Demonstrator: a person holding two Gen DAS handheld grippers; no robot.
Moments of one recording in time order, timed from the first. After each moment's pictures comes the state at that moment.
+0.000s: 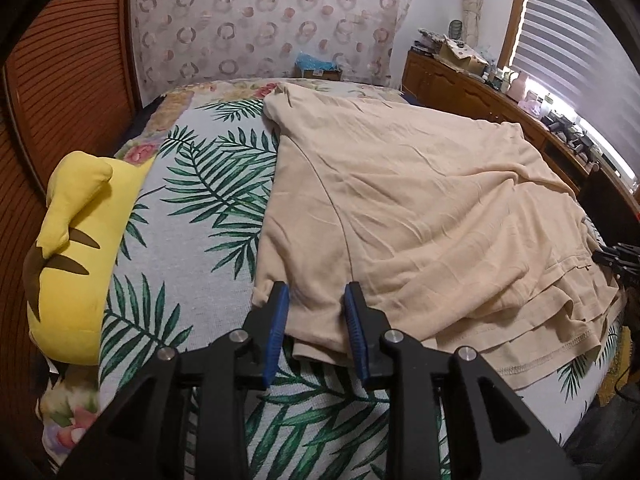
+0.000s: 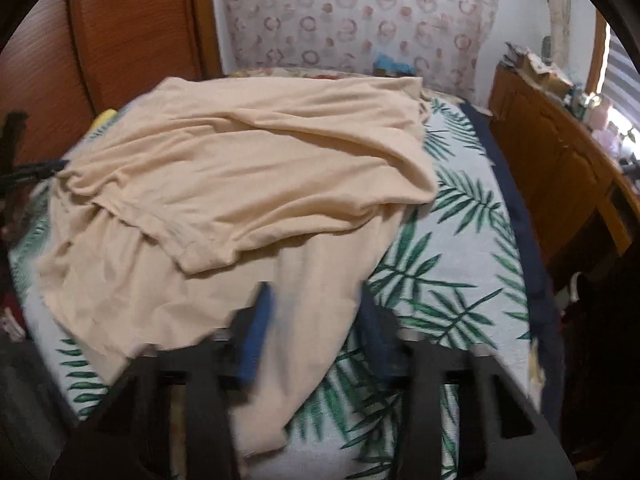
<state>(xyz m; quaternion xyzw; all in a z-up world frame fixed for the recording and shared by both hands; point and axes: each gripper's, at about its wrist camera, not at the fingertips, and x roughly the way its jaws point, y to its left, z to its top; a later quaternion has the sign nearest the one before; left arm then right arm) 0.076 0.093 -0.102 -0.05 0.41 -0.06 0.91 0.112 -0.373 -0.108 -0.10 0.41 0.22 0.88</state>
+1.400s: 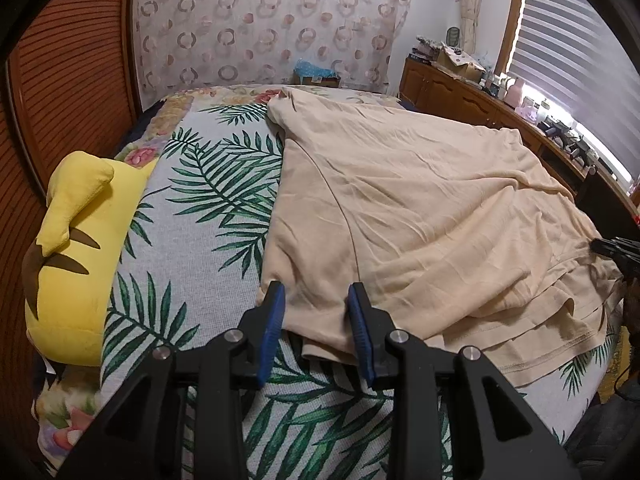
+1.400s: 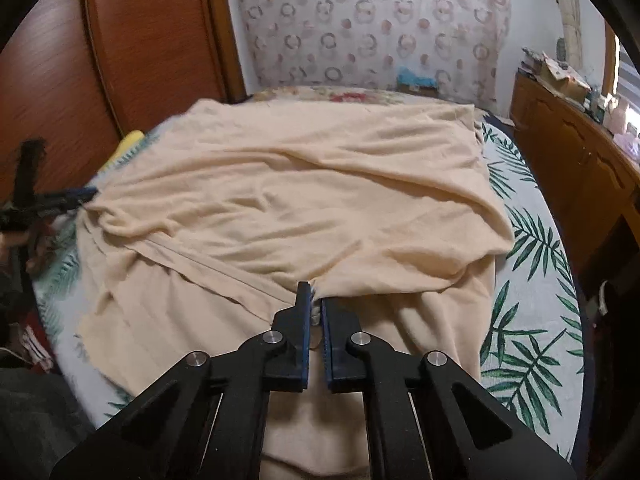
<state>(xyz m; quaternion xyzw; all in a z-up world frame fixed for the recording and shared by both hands) 0.070 0.097 -0.104 -0.05 0.40 -0.07 0.91 0.115 -0.325 -0.096 -0.06 0.38 0.26 0.88</state>
